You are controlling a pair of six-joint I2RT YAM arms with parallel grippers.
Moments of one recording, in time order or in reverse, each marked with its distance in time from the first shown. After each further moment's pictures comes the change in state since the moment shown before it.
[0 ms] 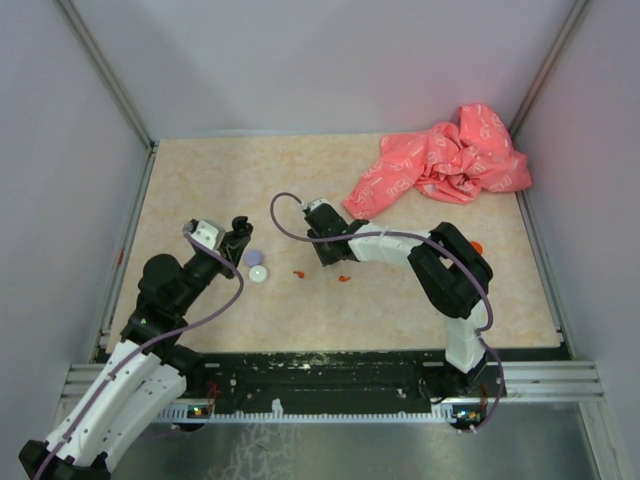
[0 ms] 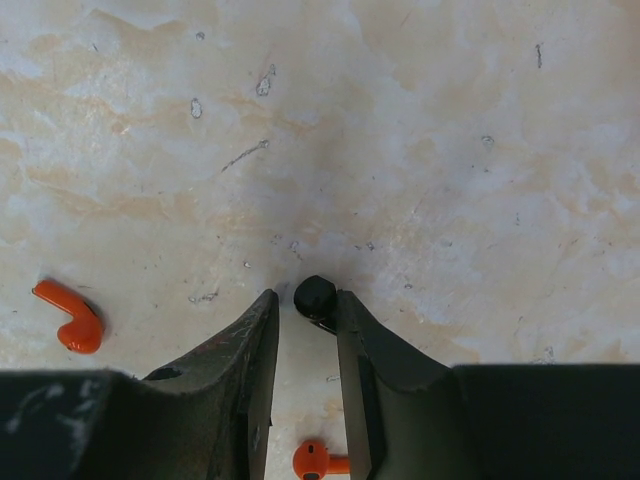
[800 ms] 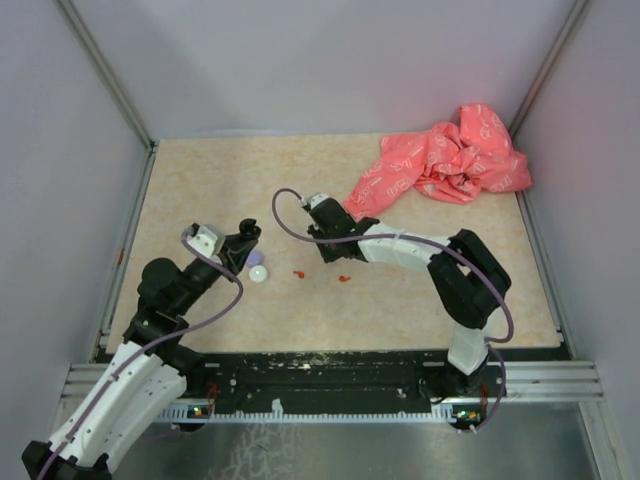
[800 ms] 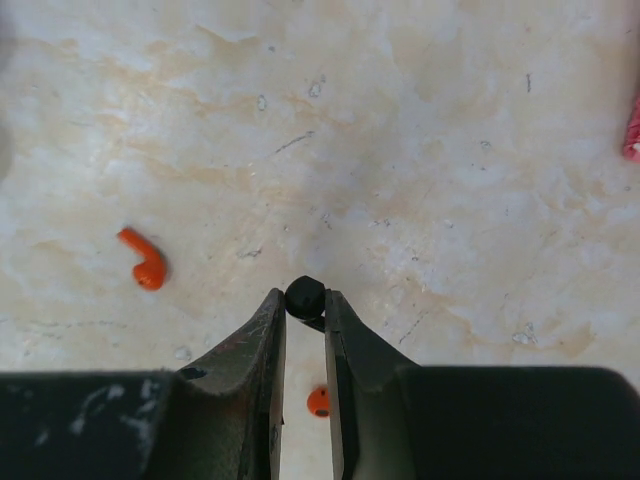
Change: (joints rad) left arm 0.011 -0.012 -0.031 0.068 0.111 -0.028; right arm 0.003 -0.082 -0.023 -0.012 -0.050 -0.045
